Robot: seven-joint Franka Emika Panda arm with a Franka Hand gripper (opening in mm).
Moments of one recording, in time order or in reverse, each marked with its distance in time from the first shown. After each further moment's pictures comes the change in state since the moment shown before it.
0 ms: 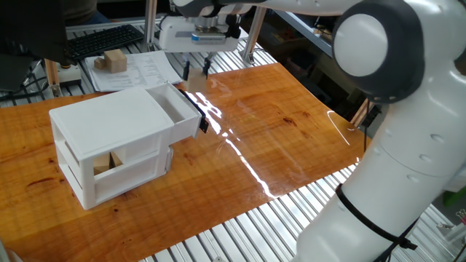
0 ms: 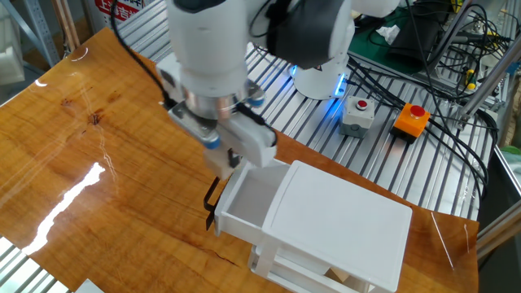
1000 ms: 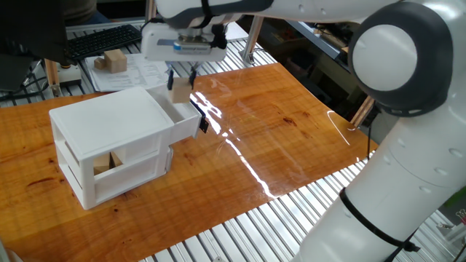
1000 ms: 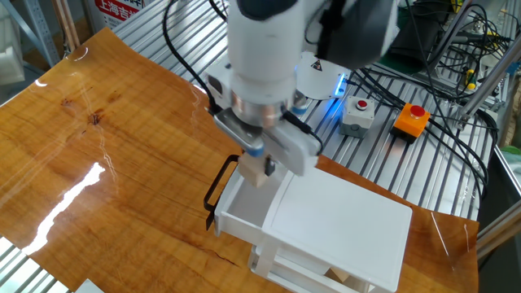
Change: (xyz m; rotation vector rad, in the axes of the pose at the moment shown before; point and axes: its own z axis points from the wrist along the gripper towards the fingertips) arm 0.032 0.050 0.007 -0.010 -0.020 0.035
